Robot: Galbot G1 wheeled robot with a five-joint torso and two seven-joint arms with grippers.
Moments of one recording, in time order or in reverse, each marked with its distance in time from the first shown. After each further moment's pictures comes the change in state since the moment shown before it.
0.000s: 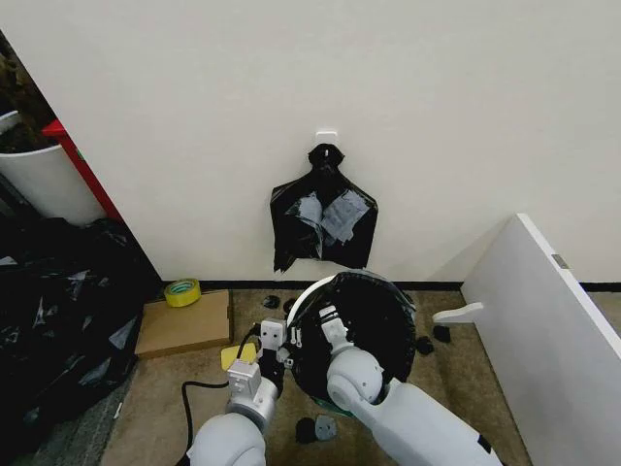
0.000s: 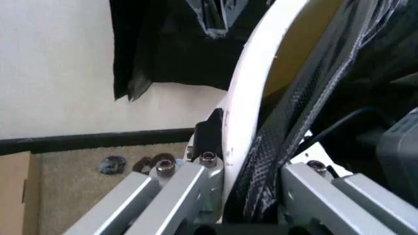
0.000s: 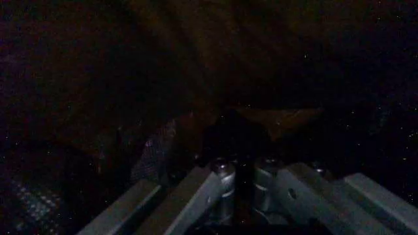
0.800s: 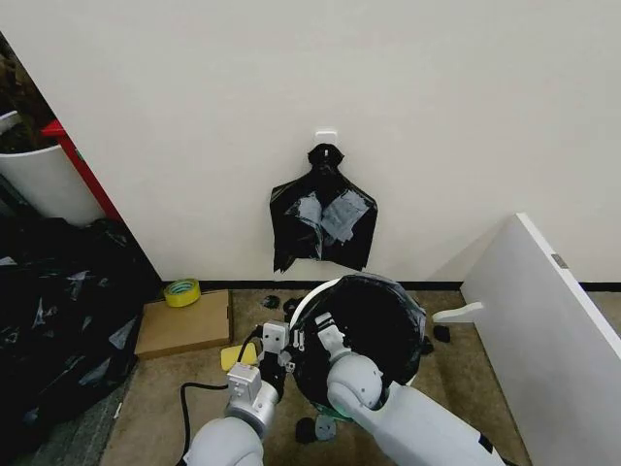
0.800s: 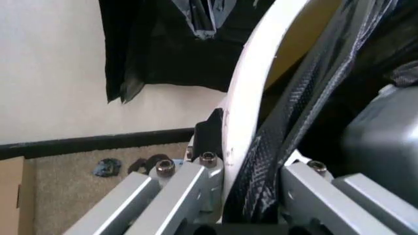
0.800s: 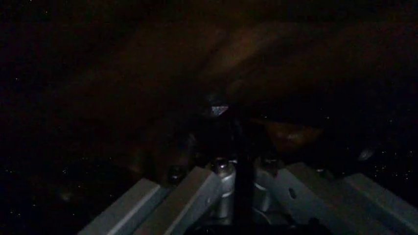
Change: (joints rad) left arm 0.018 0.017 -0.007 -0.016 0.014 -0.003 0.029; right arm 0.030 -0.009 -0.036 0.012 -0.012 0.042 -0.092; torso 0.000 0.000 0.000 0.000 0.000
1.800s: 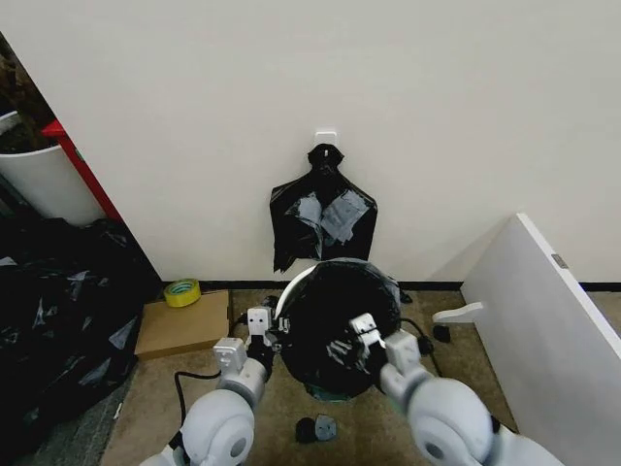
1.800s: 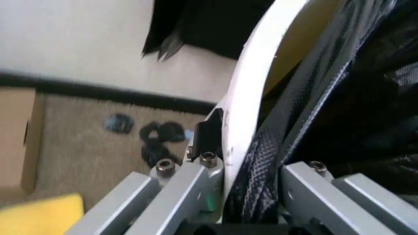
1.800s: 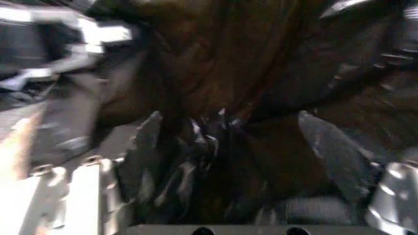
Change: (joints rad) left arm -0.084 -0.032 -0.100 0.064 -0.340 0.104 -0.094; right arm -0.489 -0.285 0.395 0.635 0.053 0.046 -0.286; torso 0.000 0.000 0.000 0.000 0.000
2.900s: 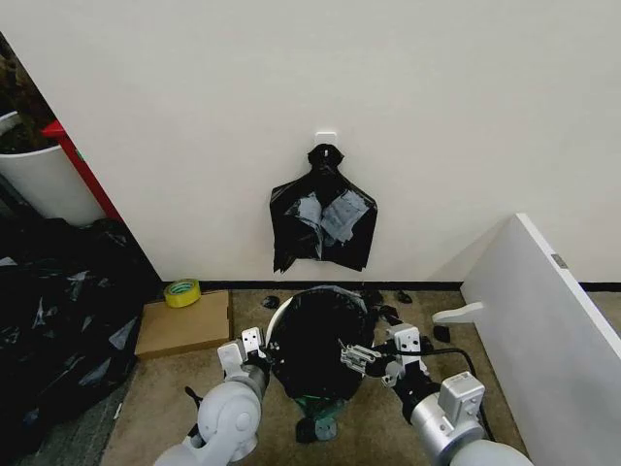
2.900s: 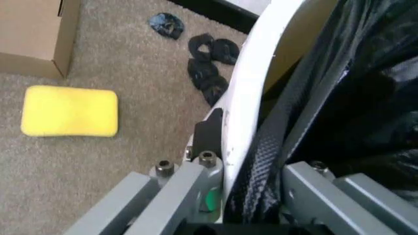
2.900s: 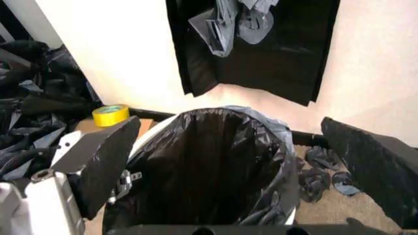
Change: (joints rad) left arm -0.044 -0.073 0.002 0.176 -0.207 0.075 -0.184; right arm -0.262 0.158 0.141 0.085 -0.185 0.228 -0.035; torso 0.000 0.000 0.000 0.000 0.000
